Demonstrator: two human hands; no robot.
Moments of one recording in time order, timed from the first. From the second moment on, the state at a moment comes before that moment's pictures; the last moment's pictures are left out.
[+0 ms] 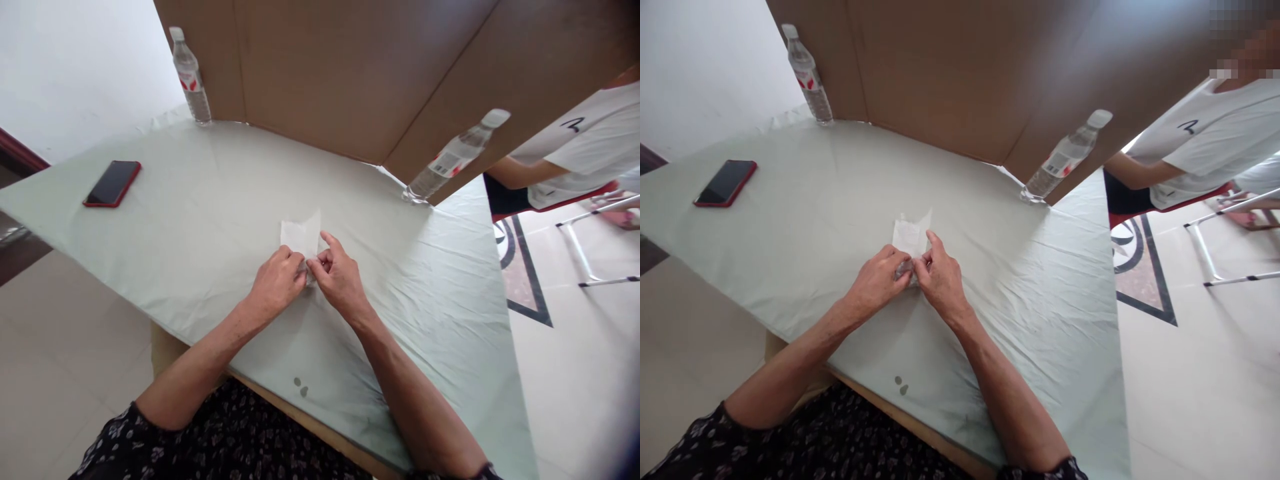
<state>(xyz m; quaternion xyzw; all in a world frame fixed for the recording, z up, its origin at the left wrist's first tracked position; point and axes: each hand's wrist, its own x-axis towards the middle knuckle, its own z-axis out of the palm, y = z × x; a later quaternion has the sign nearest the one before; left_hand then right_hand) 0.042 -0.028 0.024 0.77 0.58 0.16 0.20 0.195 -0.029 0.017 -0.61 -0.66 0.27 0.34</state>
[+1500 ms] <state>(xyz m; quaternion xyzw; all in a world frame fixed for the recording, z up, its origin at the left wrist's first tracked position) 0.043 -0.035 -0.013 0.78 0.48 0.39 0.11 0.219 -0.021 0.021 -0.51 -0.79 0.26 0.22</state>
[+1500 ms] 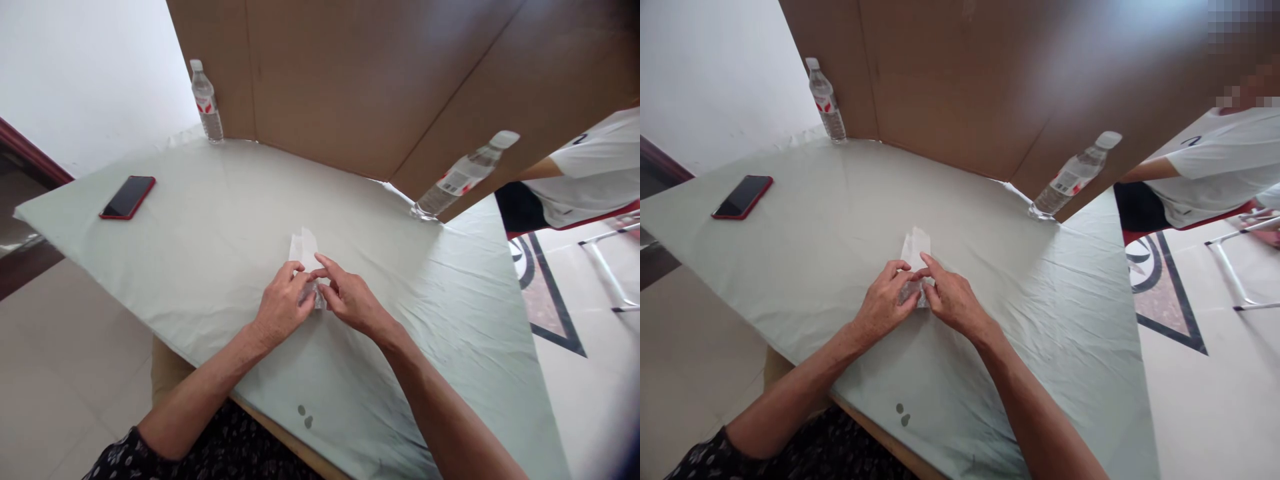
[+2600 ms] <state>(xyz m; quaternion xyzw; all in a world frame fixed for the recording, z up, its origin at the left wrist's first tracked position) 0.040 -0.031 -0.009 0.80 0.43 0.39 0.13 0.207 0.069 -0.014 -0.55 -0.60 0.49 0.30</state>
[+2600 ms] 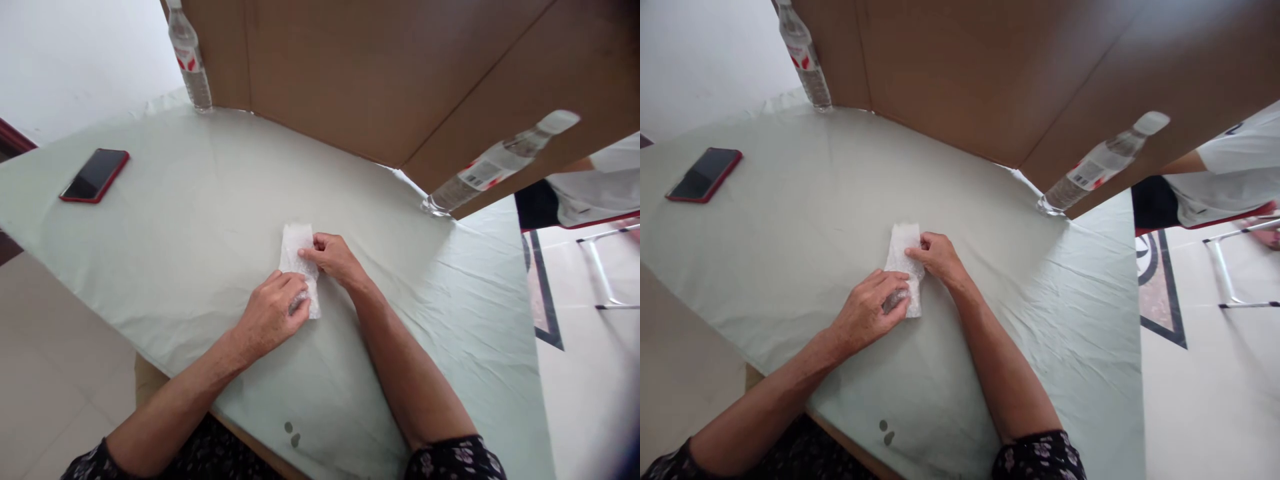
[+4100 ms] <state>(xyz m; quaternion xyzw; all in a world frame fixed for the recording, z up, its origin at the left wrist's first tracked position) 0.040 -0.041 -0.005 0.74 0.56 0.34 0.12 0.174 0.011 0.011 -0.43 -0.48 0.59 0.48</state>
